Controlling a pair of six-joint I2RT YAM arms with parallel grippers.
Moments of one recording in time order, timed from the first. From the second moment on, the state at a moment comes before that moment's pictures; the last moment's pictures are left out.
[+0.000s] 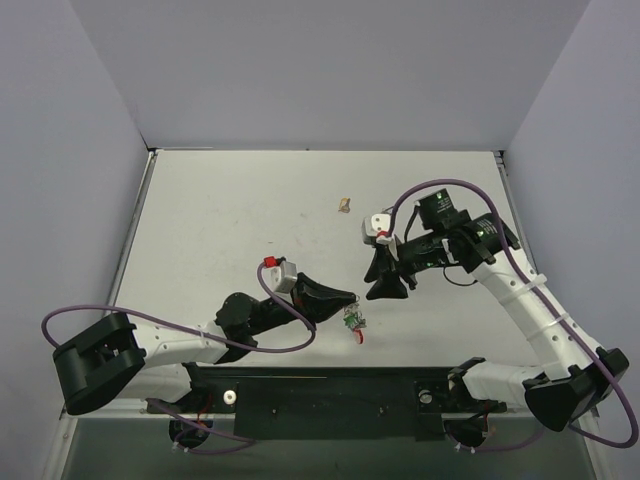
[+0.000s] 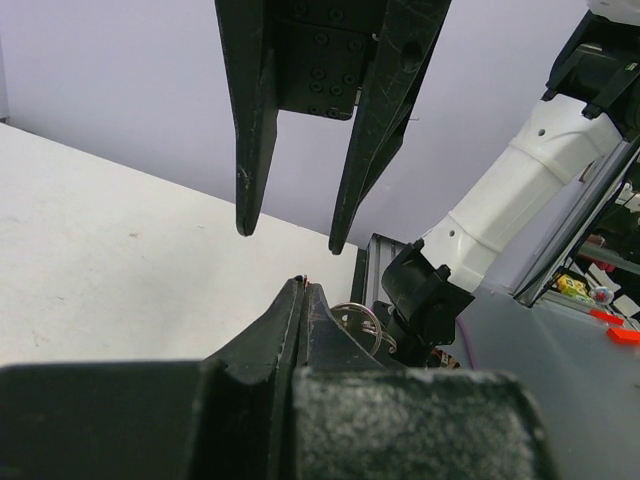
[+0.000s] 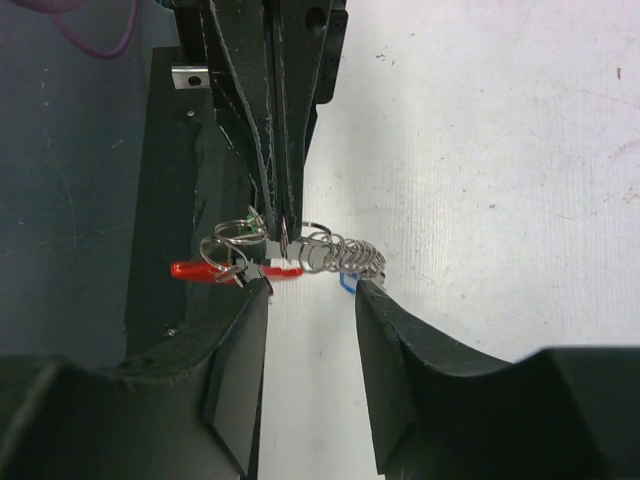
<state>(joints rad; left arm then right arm) -1.05 1.24 0.35 1.25 0.24 -0.44 0.50 1.20 1.29 -1.11 -0.91 -0.79</state>
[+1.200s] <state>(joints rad) -0.86 0.88 0.27 1.10 0.28 -0.37 0.13 1.97 1.77 -0.83 -0.38 -0.16</state>
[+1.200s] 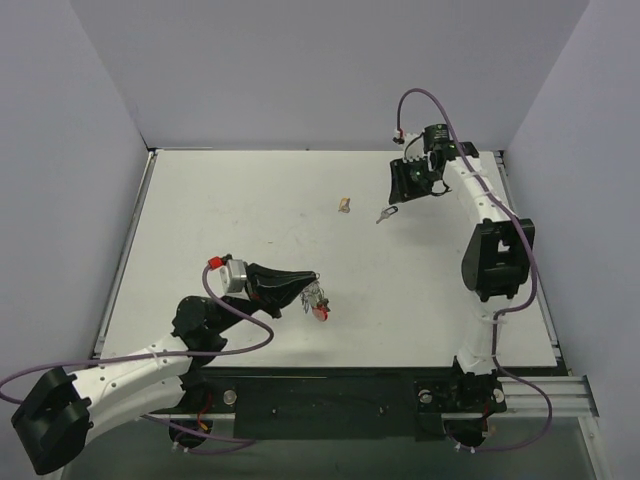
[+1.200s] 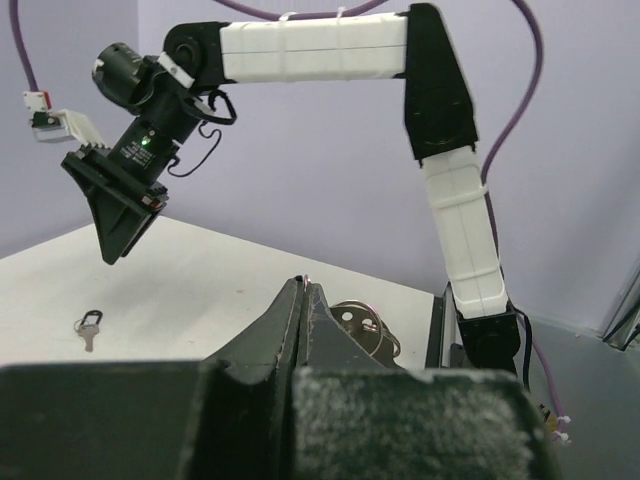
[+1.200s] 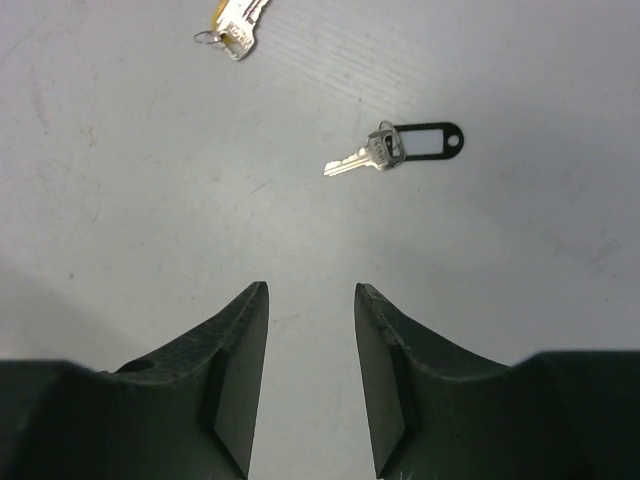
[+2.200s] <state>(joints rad) -0.76 0.72 0.15 0.92 0.29 -0.36 0.14 2.49 2.33 -1.03 -0.33 -0.15</state>
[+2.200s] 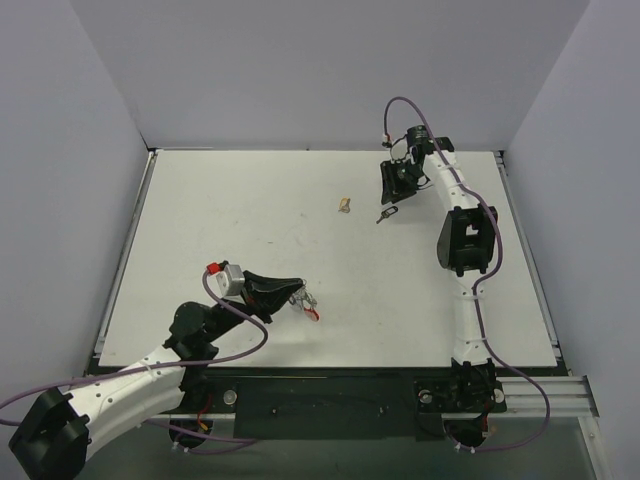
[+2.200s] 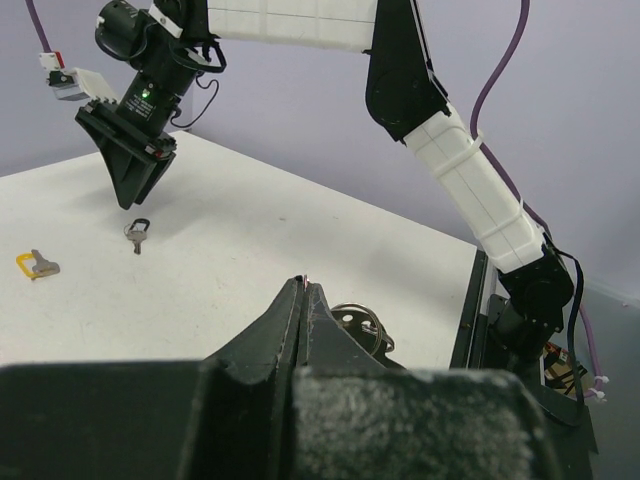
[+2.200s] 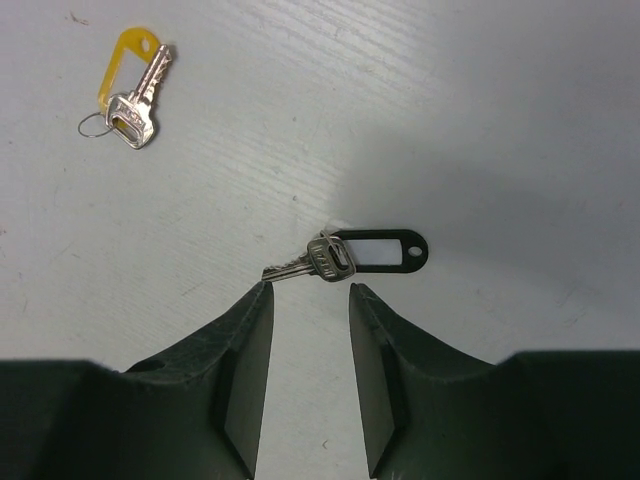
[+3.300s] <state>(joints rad) -0.74 0.74 0.16 0.92 0.29 -0.38 0.12 2.52 2.30 -0.95 -0.32 0.16</state>
